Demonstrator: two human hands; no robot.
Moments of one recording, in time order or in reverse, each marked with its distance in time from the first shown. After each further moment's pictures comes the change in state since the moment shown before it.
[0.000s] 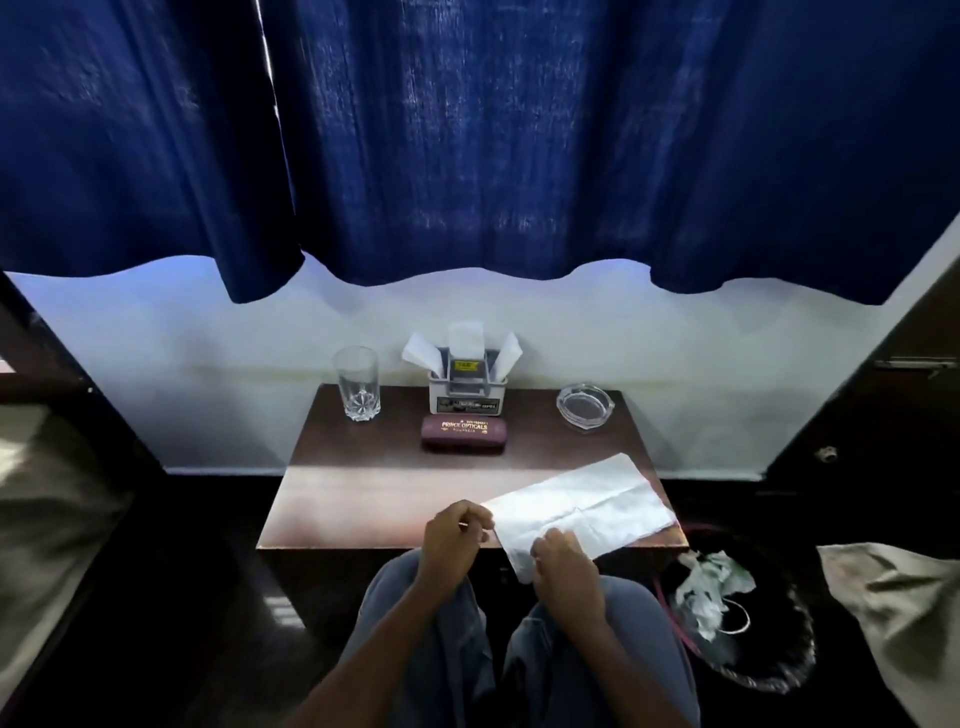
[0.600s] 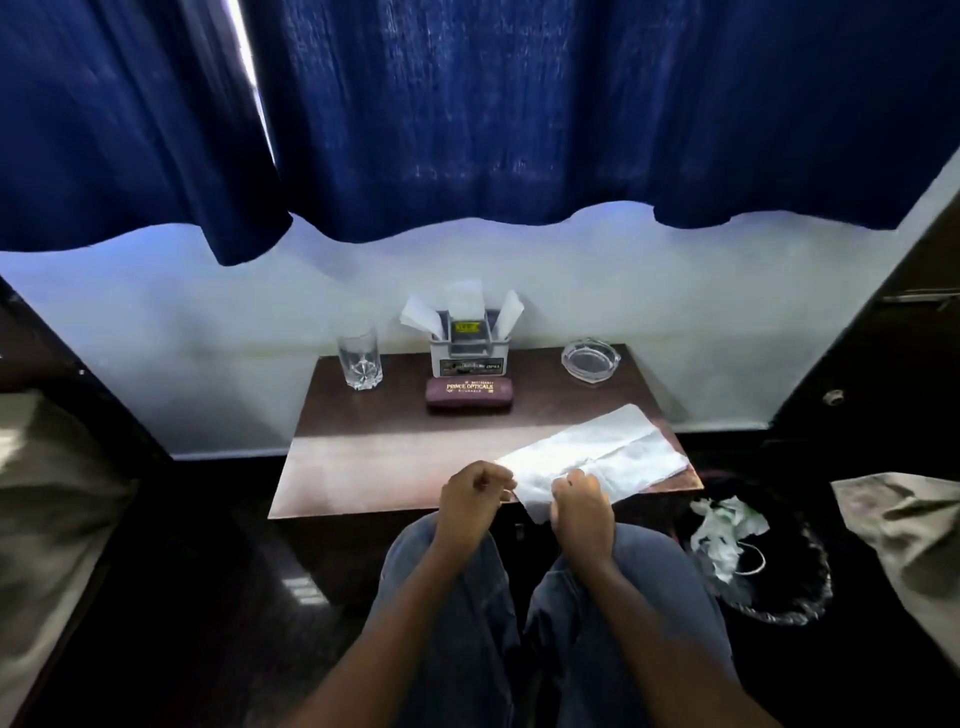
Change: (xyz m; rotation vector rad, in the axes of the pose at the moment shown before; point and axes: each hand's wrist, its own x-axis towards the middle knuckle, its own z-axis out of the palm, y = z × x) left_hand -0.012 -0.001 0.003 -0.172 -0.045 -0.003; right_hand 0.017 0.004 0.029 -0.025 0.118 0.186
